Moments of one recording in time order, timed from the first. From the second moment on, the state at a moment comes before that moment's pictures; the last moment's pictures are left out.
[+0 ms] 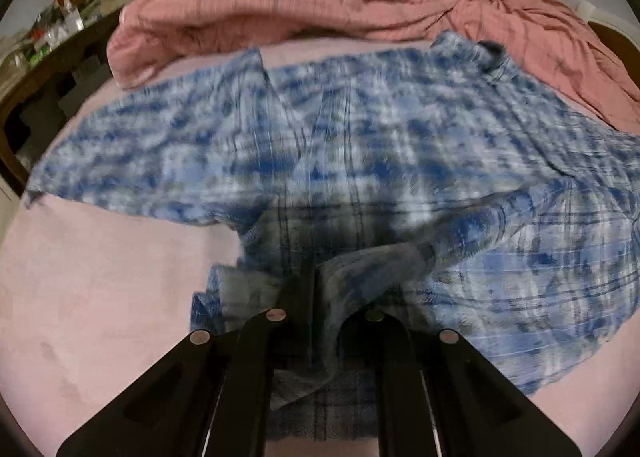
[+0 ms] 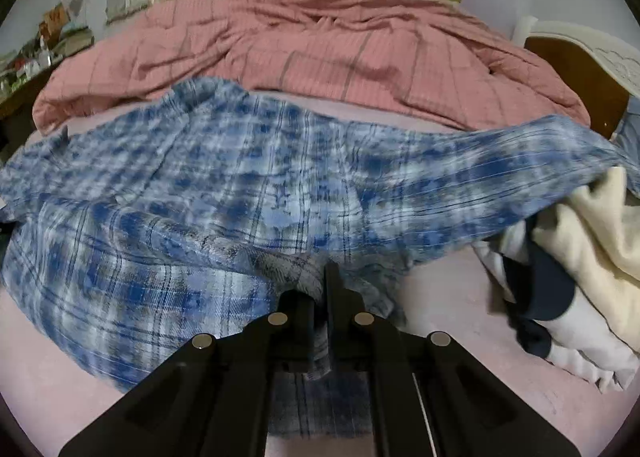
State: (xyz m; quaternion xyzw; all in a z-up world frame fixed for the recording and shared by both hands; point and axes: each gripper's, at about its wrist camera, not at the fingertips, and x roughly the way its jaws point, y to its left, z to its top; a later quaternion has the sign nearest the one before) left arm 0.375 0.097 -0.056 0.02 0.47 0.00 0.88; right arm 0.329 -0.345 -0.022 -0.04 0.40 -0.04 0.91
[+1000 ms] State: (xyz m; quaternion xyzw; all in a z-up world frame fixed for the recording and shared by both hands) left arm 0.354 -0.020 0.018 -0.02 0.32 -0.09 0.94; right arm 0.365 -0.267 0.027 0.09 0.39 0.07 0.91
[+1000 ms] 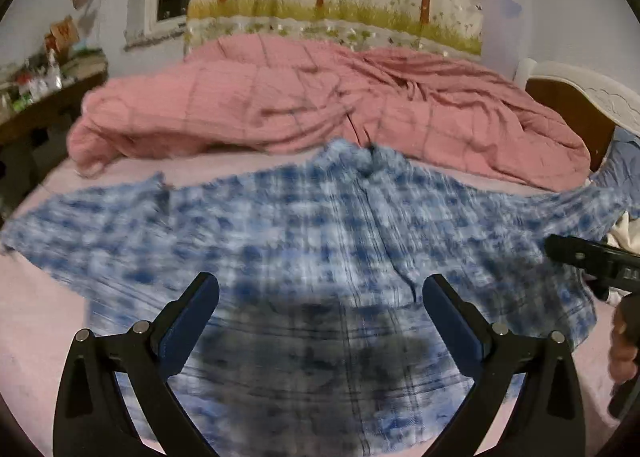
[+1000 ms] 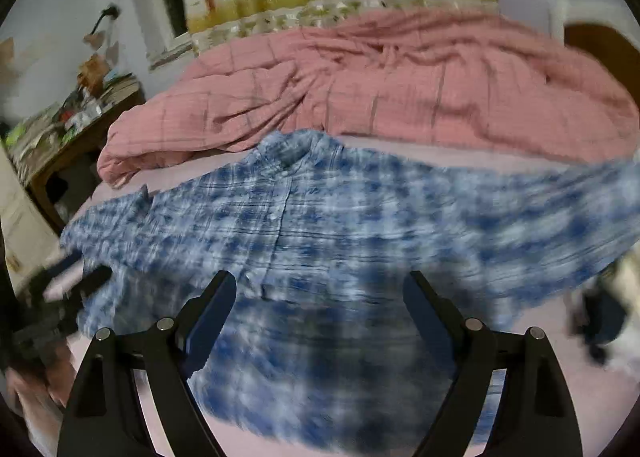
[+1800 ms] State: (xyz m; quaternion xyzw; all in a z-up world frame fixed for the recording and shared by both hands) left arm 0.390 0.012 -0.058 0.04 0.41 0.02 0.91; right arm 0.368 -0.361 -0.054 0.07 0.47 -0.04 0.88
